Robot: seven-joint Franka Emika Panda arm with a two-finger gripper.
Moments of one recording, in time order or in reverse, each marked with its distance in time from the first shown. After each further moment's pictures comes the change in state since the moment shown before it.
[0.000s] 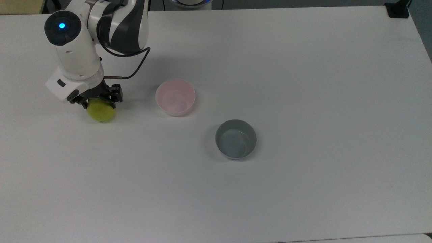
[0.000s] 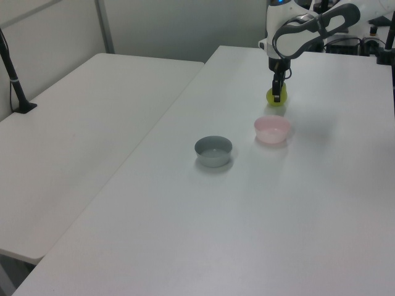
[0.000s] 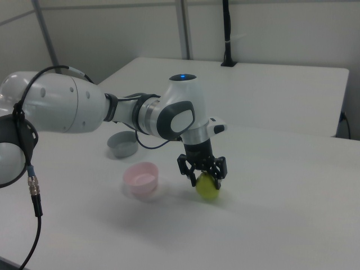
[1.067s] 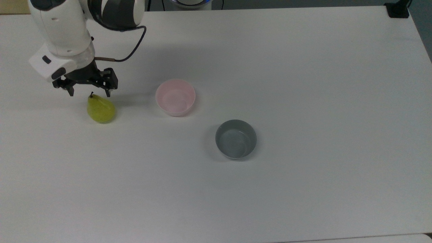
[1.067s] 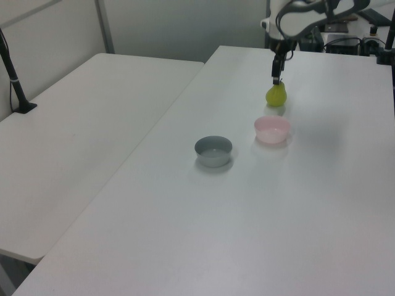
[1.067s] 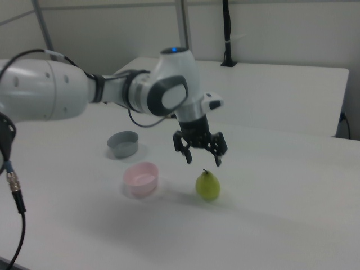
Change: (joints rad) arm 0.003 -0.106 0.002 0.028 0.000 -0.070 0.031
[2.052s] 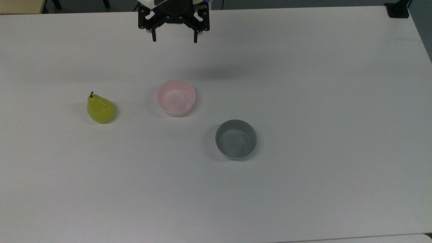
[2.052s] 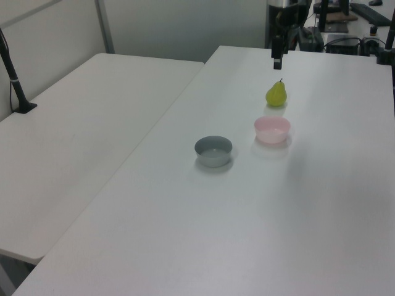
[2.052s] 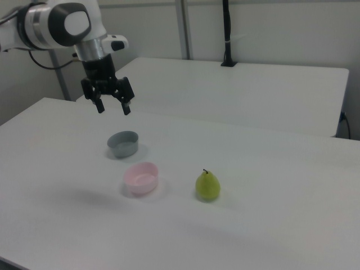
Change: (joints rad) arm 0.348 -0.301 0.021 0.010 0.008 -0.389 0.339
